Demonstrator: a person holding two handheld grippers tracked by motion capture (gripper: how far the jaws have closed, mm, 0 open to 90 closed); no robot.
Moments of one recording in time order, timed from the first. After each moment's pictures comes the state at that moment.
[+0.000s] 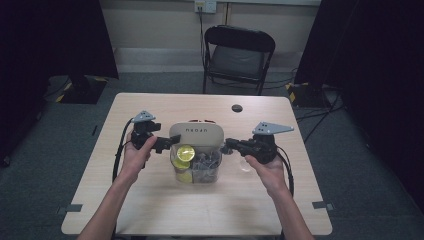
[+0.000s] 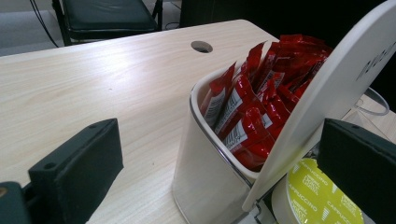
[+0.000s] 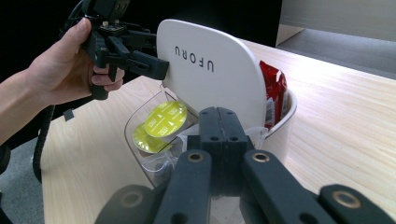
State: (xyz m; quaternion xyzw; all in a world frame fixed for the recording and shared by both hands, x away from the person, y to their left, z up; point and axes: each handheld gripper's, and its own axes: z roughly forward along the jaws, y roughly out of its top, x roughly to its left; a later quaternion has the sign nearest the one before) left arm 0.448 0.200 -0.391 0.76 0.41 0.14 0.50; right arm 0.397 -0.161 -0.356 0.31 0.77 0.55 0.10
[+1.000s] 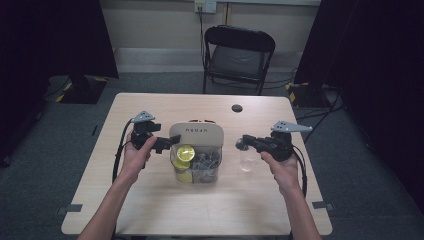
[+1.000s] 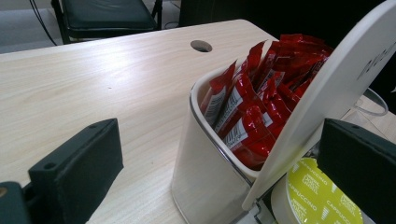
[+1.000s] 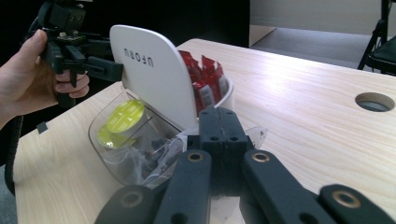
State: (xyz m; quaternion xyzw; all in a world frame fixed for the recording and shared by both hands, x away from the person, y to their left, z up) left arm 0.448 0.200 -0.393 0.75 0.41 0.13 0.50; right arm 0.405 -0.205 -0.362 0.36 0.75 0.55 0.12
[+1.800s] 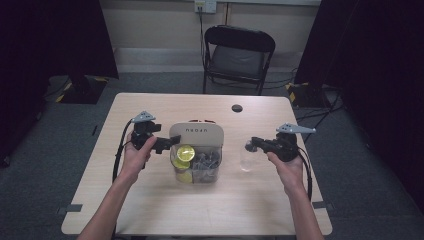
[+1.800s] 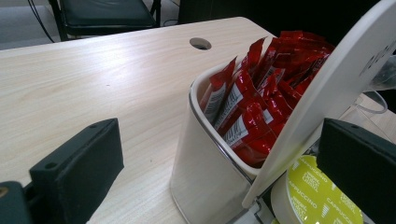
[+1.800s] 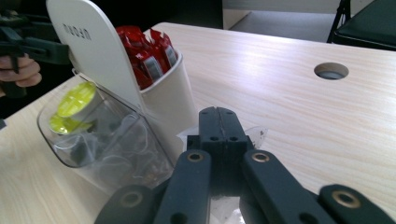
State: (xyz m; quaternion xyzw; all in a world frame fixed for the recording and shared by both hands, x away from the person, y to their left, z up) left arm 0.449 0.201 -0.394 0.76 0.41 0.13 0.50; right arm 0.416 -0.226 -0.384 0.41 0.75 0.51 0.13
